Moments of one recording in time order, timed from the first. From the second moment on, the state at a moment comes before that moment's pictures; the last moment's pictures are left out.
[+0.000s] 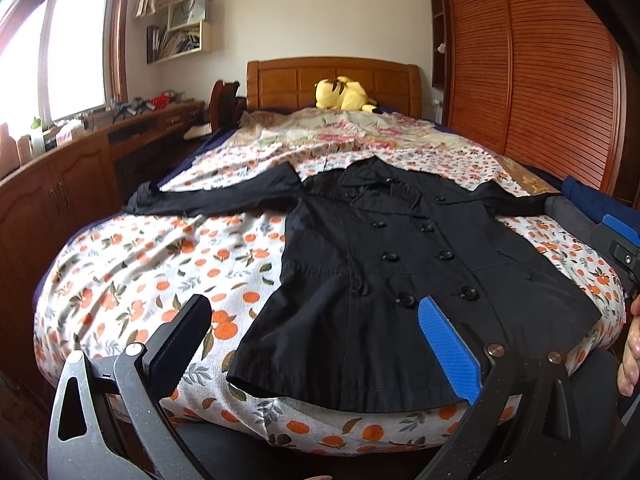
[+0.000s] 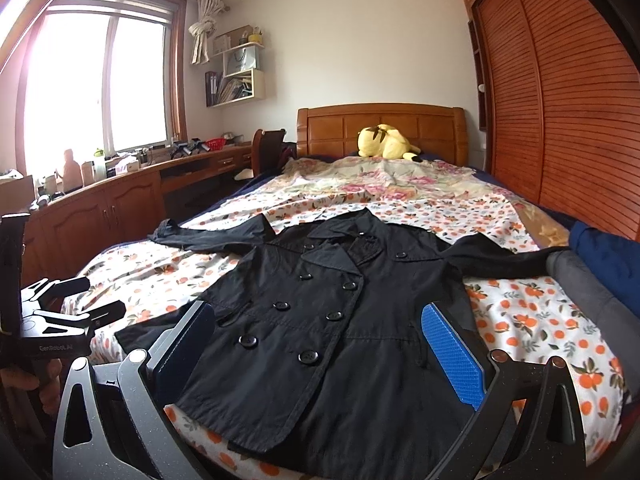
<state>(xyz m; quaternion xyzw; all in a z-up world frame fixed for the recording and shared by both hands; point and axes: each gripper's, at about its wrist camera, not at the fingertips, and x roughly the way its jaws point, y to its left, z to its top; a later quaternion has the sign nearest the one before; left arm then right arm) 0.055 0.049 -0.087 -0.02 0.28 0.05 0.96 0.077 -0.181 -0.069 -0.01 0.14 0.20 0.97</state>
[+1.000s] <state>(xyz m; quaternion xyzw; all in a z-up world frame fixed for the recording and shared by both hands) 0.153 0.188 -0.137 -0.08 0.35 0.08 0.93 0.276 -0.065 -0.096 -0.07 0.22 0.31 0.92</state>
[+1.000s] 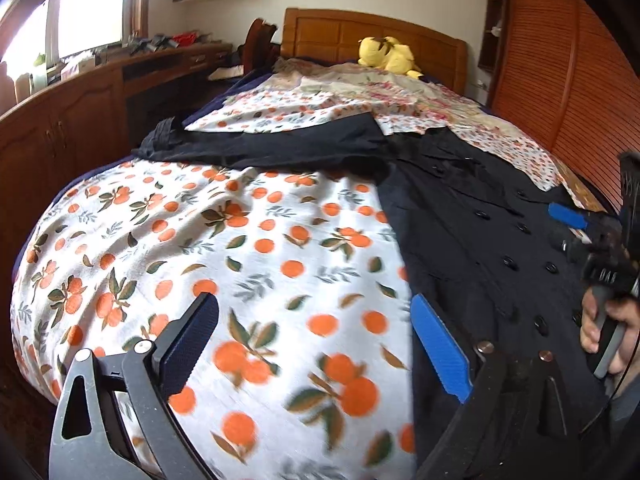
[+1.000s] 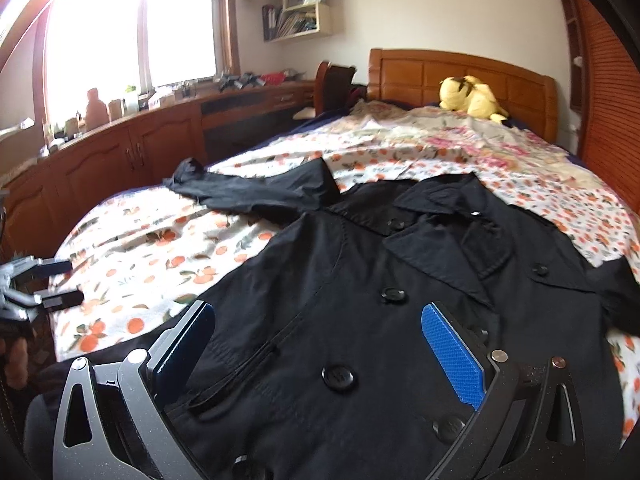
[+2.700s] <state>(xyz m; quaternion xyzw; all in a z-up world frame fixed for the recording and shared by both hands) 0.386 0.229 -0.083 -0.11 0.35 0.09 0.93 0.293 -0.064 -0.108 -0.05 0.26 0.31 0.91</state>
